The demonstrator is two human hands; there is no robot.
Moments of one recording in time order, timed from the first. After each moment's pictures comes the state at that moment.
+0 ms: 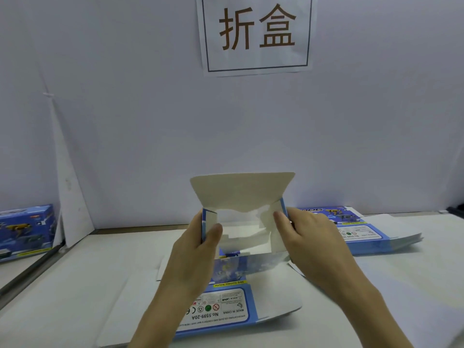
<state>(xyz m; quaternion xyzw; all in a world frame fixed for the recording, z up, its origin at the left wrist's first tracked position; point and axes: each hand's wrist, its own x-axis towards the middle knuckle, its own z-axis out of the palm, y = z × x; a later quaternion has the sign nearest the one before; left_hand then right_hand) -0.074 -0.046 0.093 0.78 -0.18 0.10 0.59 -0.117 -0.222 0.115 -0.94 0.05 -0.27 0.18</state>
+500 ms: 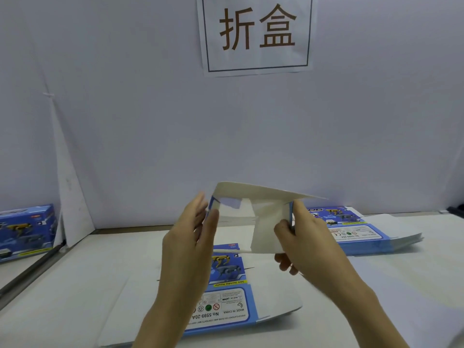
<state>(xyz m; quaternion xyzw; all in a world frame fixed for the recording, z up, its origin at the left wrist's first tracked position) -0.081 -0.049 0.099 0.76 -0.20 0.30 0.54 -0.110 -0.221 0.110 -0.88 0.07 -0.21 0.43</state>
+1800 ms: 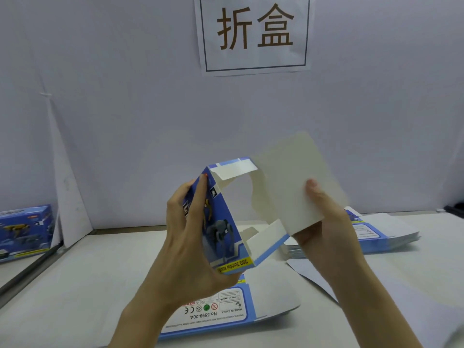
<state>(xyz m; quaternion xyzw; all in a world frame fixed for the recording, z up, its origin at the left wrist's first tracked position) -0.061 -0.030 0.091 0.75 -0.43 0.34 0.37 -0.114 -0.231 0.122 -0.40 -0.01 -0.20 0.89</state>
